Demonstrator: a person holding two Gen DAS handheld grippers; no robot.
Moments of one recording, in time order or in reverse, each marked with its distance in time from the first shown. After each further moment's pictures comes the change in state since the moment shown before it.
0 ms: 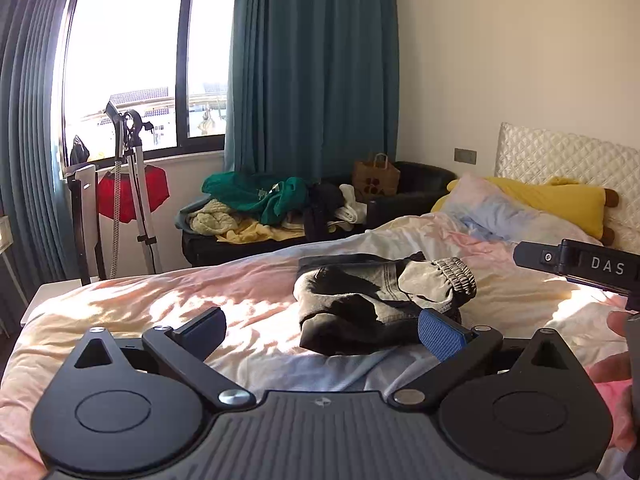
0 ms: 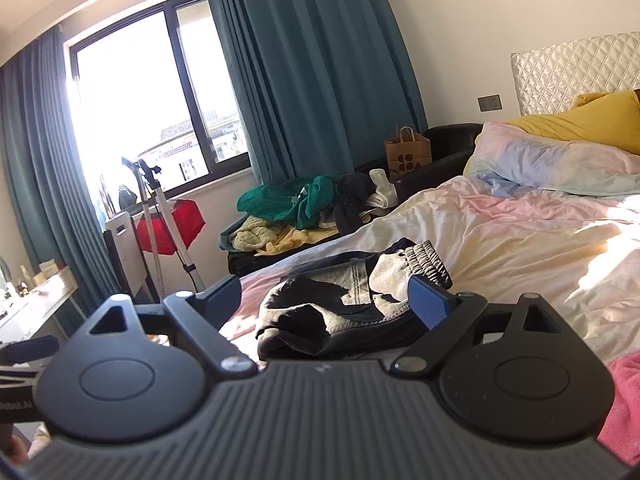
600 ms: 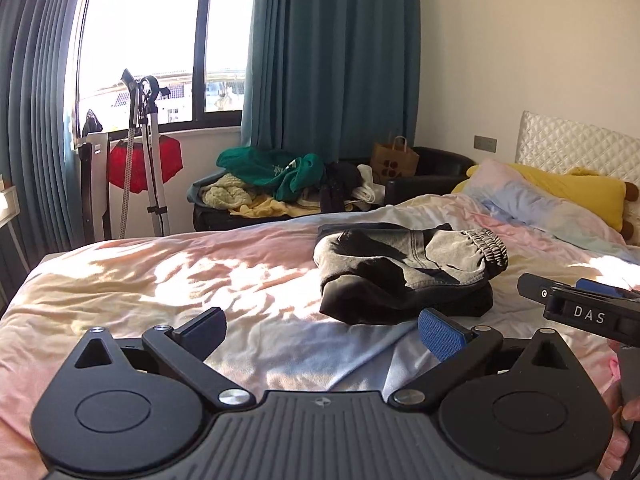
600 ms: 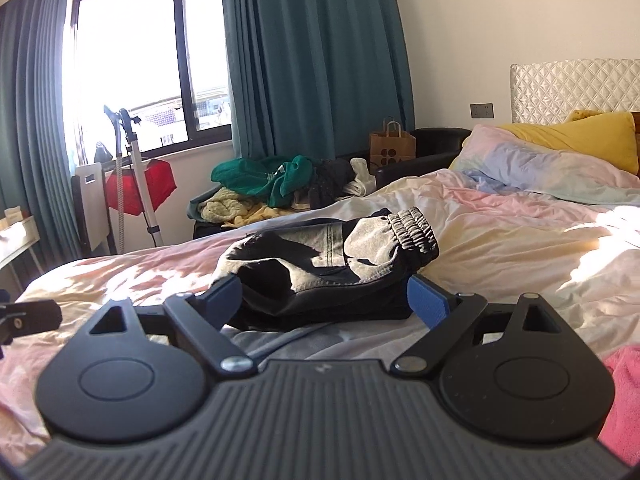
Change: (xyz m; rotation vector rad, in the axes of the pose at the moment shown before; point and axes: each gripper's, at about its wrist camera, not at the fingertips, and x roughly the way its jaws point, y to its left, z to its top) left arm 0.044 0.030 -0.052 -0.076 0.068 0.015; right arm 0.039 0.007 -0.067 -0.158 0.035 -0.118
